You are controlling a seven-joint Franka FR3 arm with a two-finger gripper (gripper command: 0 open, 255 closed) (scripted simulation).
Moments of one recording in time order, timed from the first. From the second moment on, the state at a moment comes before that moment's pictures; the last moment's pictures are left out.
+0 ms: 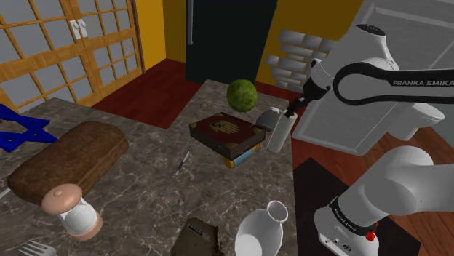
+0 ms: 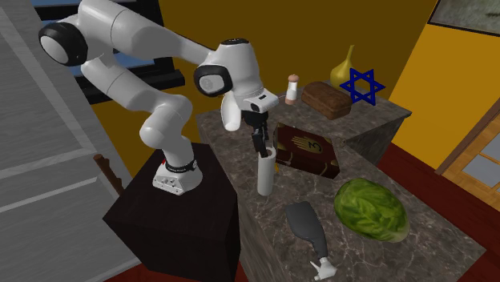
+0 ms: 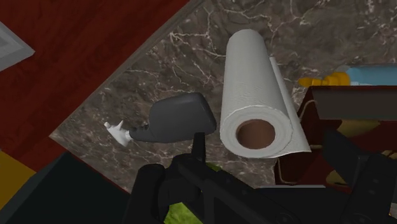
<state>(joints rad) -0.02 -0.85 -0.08 -2.84 -0.14 2.29 -0.08</state>
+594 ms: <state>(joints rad) -0.03 -0.75 -0.10 -2.89 -0.16 2.44 -0.08</state>
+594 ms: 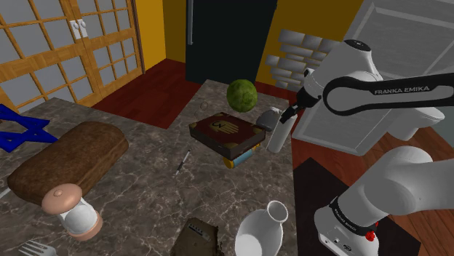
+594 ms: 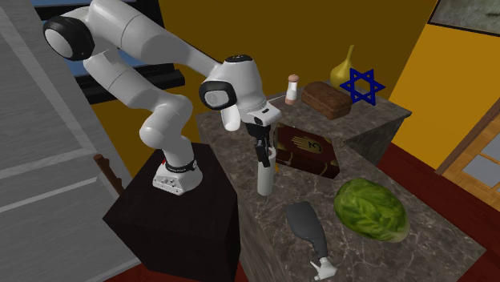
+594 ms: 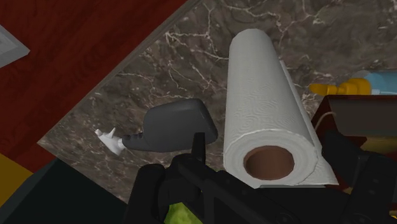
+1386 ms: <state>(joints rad) -0.03 -0.75 -0.10 -2.90 -0.16 2.44 -0.08</state>
